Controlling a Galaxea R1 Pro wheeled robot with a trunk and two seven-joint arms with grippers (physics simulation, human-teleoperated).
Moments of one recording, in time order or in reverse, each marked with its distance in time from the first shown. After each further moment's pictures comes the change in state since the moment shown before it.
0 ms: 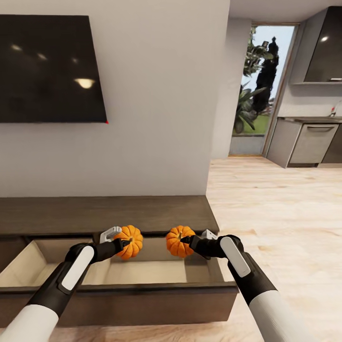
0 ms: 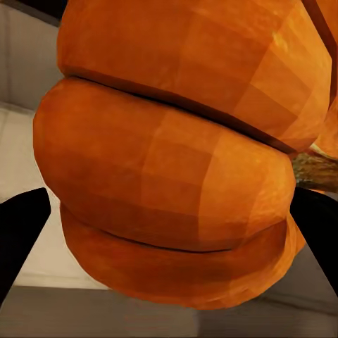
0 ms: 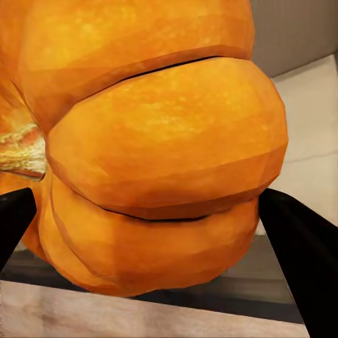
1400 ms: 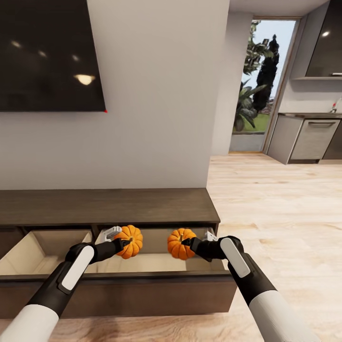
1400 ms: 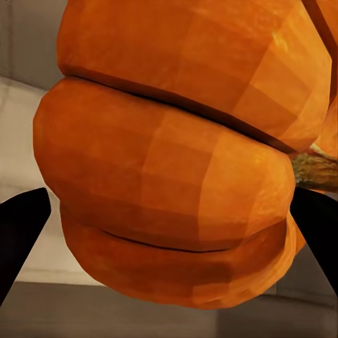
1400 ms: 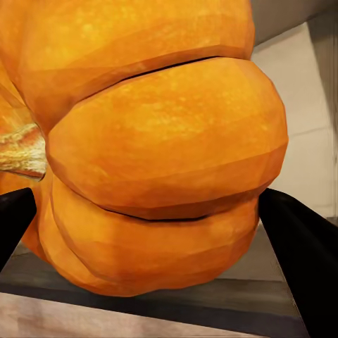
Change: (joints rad) left arm -0.001 -0.001 0.000 0.000 -0.001 0.000 0.000; right arm -0.001 0.000 -0.005 0.024 0.012 0.005 -0.015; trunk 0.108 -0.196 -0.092
